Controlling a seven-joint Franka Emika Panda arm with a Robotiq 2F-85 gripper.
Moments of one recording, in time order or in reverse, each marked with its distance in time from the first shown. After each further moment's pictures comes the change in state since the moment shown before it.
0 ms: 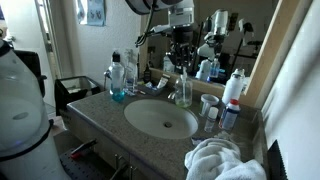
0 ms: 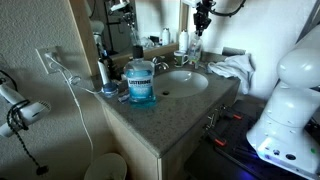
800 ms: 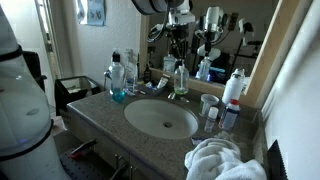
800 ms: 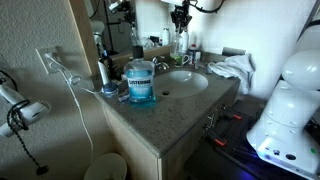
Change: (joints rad) arm 0.108 0.228 0.028 0.251 0.025 -0.009 -0.302
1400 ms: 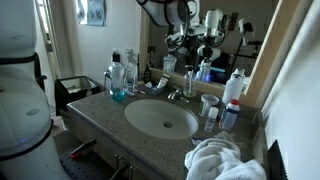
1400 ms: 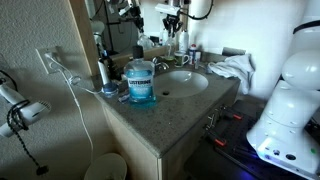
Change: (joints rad) arm 0.000 0.259 -0.026 0.223 0.016 0.043 -0.213
